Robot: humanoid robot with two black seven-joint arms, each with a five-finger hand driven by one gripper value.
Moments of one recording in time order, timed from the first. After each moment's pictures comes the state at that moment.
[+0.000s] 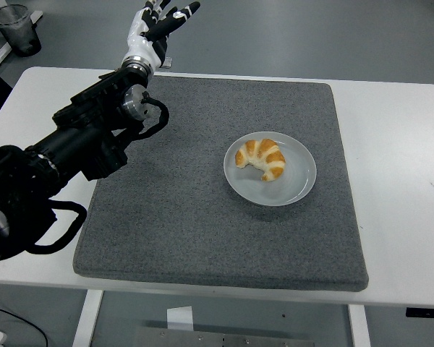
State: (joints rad) left arm -1.12 0.00 -0.62 -0.36 -0.10 0.11 -0.39; right arm -0.03 0.00 -0.05 0.10 0.06 0.10 0.18
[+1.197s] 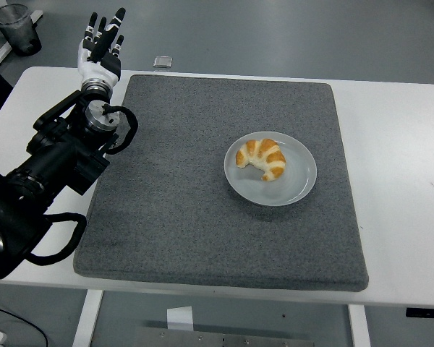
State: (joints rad) left arm -1.03 0.02 -0.99 -0.29 -0.10 0.00 -0.46; right arm -0.03 0.00 -0.04 0.10 0.07 0.10 0.18
